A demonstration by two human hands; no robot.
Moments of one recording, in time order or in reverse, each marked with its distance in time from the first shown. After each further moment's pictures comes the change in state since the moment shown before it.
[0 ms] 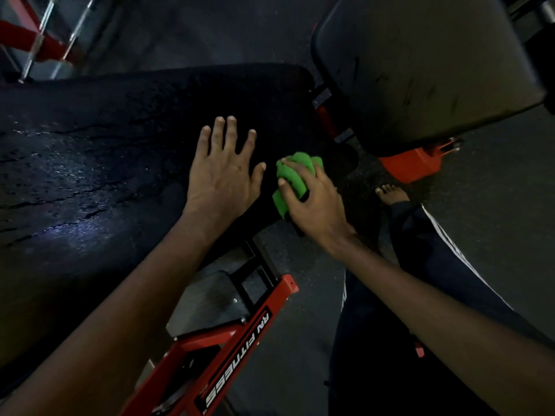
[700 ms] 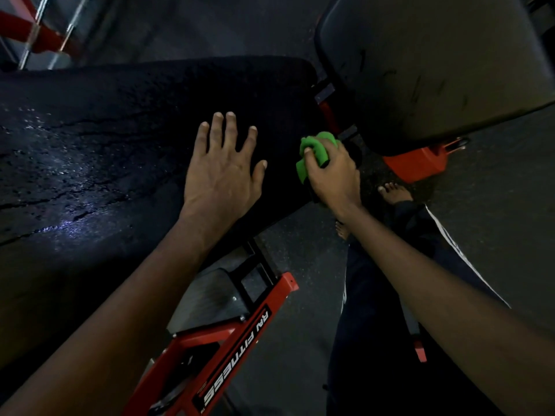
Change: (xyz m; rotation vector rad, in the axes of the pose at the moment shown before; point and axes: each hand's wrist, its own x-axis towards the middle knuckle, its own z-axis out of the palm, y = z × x) left_hand 0.000 0.003 -0.003 -0.004 0.016 -0.005; right_hand 0.050 0.026 -0.007 -0.101 0.124 0.180
